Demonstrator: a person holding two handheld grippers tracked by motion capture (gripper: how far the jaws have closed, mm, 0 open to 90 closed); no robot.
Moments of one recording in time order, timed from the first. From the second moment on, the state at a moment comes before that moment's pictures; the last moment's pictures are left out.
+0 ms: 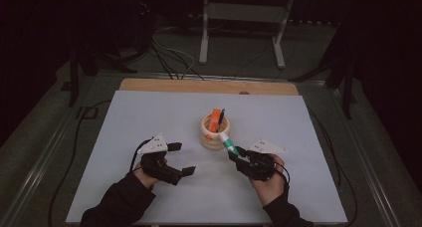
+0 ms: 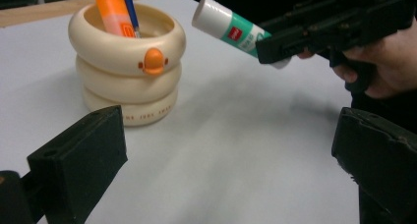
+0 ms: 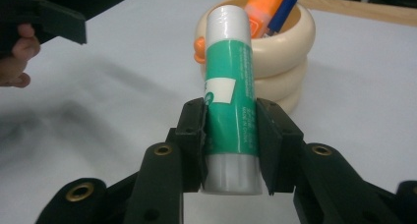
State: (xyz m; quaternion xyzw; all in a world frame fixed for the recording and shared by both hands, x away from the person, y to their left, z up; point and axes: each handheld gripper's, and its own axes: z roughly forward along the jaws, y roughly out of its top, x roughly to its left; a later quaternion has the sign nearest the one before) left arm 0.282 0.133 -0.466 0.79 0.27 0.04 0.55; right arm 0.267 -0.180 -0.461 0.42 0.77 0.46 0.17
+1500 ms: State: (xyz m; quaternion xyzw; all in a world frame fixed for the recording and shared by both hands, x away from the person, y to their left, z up) left arm 0.300 0.106 -0.457 0.71 0.34 -0.02 0.62; right arm 0.277 -0.189 -0.468 0.39 0.69 0.60 -0.03
